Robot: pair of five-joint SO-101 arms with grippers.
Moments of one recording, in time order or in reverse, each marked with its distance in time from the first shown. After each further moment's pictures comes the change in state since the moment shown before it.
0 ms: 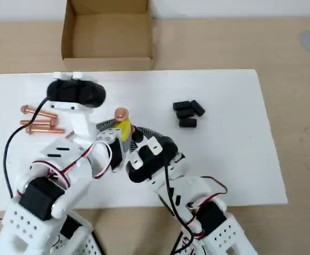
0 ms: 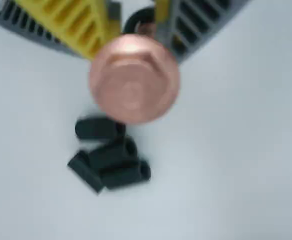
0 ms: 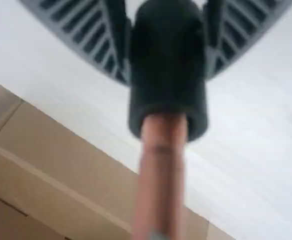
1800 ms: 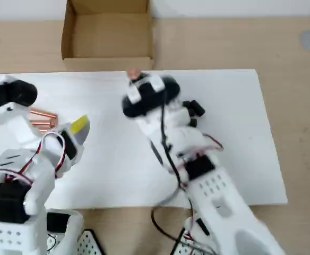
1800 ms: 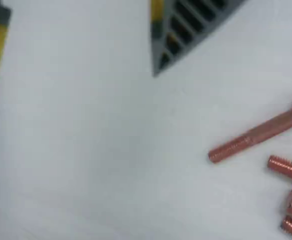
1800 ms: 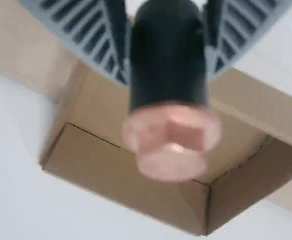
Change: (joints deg) left arm -27.3 0.3 -9.7 20.0 1.4; right arm 9.2 60.7 -37.5 -27.9 -1.7
